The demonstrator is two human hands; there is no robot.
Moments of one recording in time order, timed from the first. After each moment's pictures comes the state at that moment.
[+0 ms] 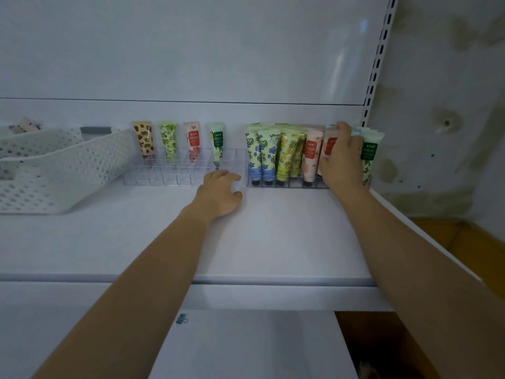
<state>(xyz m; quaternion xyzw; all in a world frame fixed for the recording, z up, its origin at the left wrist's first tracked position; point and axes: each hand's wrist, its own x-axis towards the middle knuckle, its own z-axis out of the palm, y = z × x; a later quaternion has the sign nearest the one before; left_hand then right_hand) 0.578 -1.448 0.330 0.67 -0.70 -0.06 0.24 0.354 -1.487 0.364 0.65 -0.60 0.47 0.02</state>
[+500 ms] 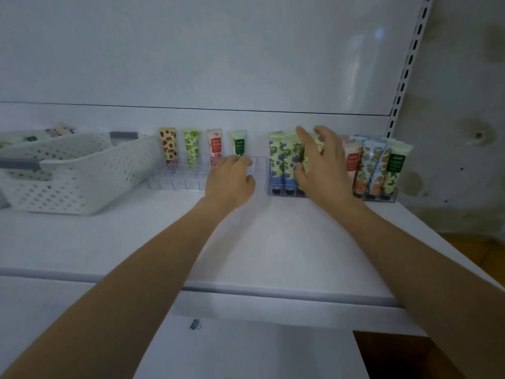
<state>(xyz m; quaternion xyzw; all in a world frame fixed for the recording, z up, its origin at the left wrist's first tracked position) 0.586 -1.435 0.361 0.65 -0.69 0.08 0.31 0.408 -1.460 0.371 0.78 -0.46 0.40 0.16</state>
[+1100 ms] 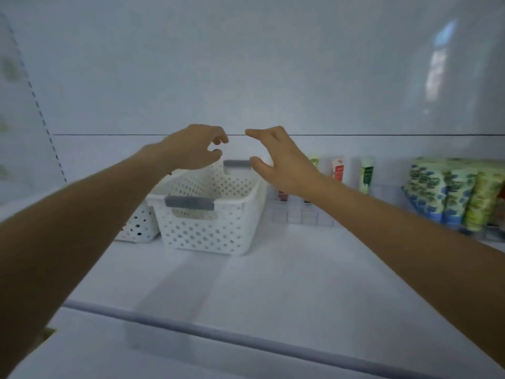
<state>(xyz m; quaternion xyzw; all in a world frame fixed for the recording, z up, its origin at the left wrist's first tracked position) 0.898 -1.414 0.468 0.68 -0.70 0.14 0.16 0.704 -1.453 0.428 0.89 -0.27 0.37 -0.04</state>
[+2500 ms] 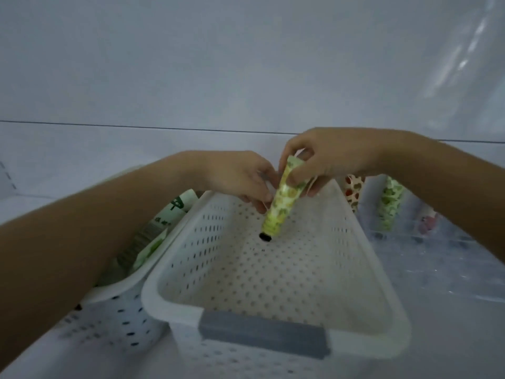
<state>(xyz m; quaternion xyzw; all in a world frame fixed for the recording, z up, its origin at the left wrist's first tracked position) 0.958 -1.510 0.451 0.56 -0.77 -0.28 0.11 0.784 -1.544 0.476 0.85 -0.37 0.11 -0.35</state>
